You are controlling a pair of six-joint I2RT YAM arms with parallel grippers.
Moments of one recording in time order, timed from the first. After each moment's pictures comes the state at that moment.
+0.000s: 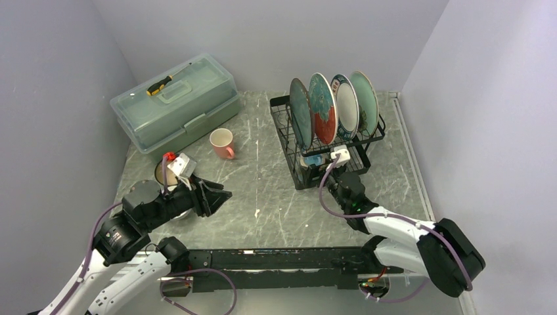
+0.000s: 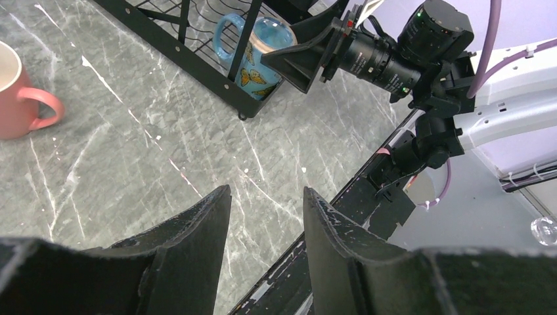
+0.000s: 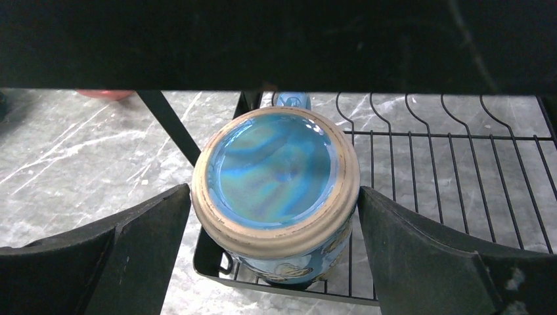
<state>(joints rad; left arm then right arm) -0.70 0.41 0.81 -0.59 0.17 -0.38 0.63 1.10 0.24 0.75 0.20 0.17</state>
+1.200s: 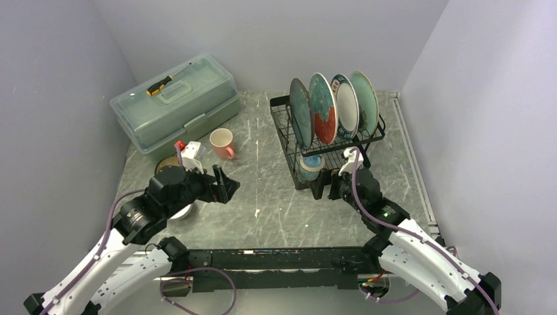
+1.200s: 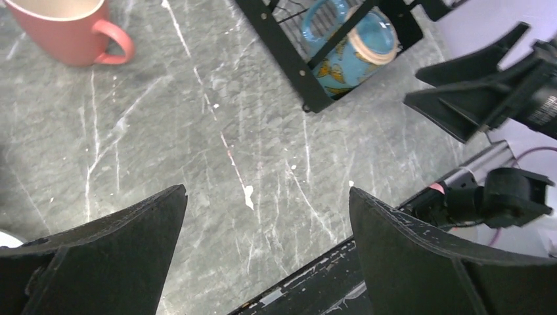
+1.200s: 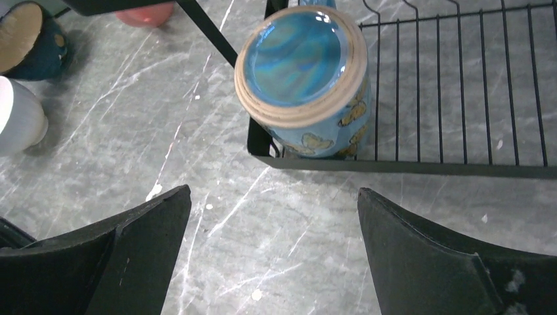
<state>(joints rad) -0.70 0.58 0.82 -0.62 -0.06 -0.51 0.64 0.66 0.47 -0.20 0.12 0.40</state>
